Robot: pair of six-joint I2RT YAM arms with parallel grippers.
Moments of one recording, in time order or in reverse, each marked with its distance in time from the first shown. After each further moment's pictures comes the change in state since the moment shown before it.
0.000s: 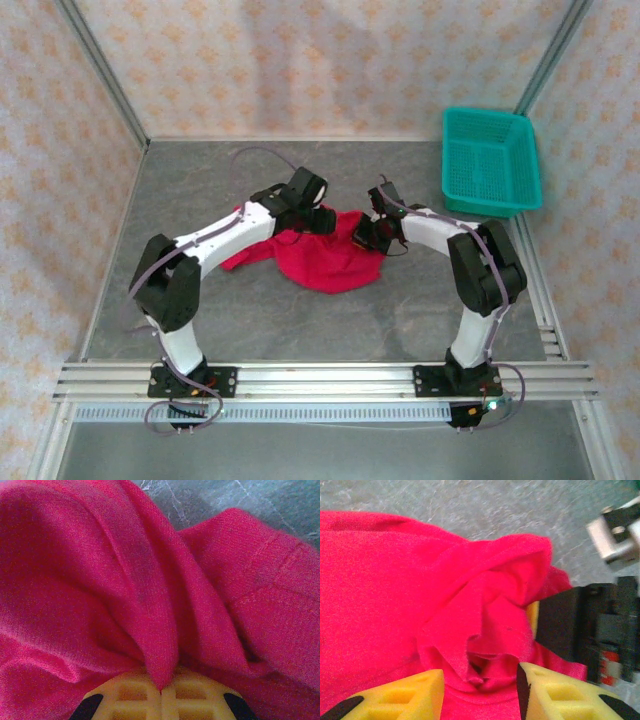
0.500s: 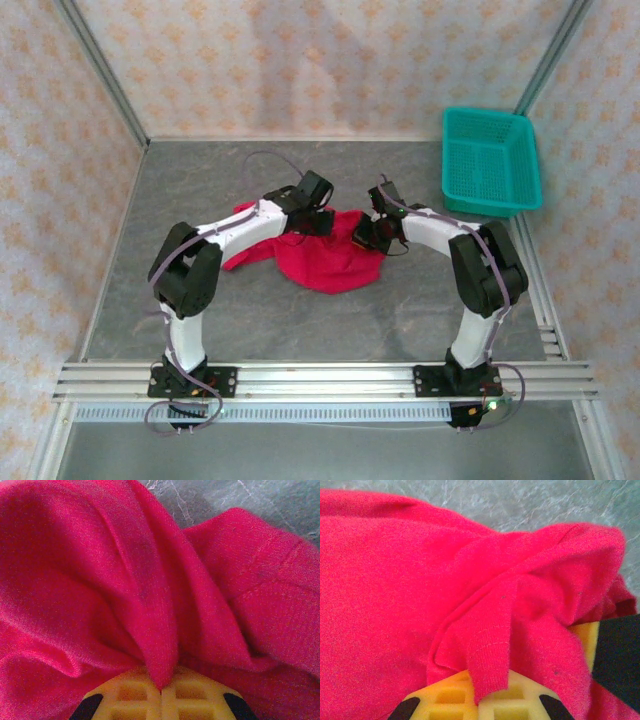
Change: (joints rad) left arm 0.007 0.119 0.047 0.019 -0.023 0.000; right arm 0.000 -0.010 0.000 -0.008 0.001 -0.016
